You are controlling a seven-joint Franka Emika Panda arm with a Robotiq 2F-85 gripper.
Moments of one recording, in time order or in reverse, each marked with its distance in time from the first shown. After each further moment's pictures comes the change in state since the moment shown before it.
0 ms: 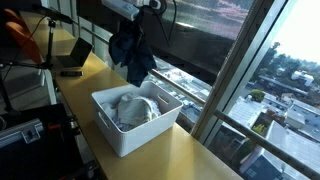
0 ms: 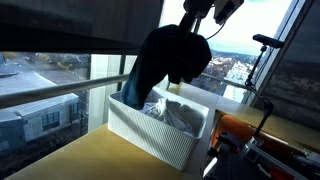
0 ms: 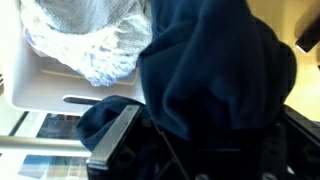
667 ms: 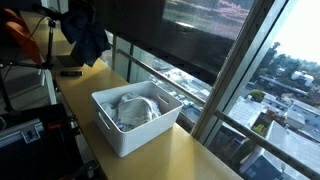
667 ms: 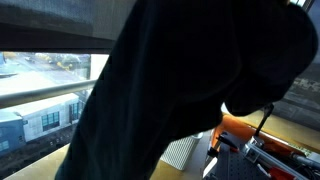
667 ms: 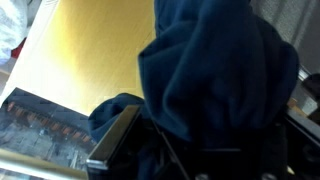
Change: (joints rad) arm 0.261 -0.098 0.142 -0.046 0.004 -0.095 0.087
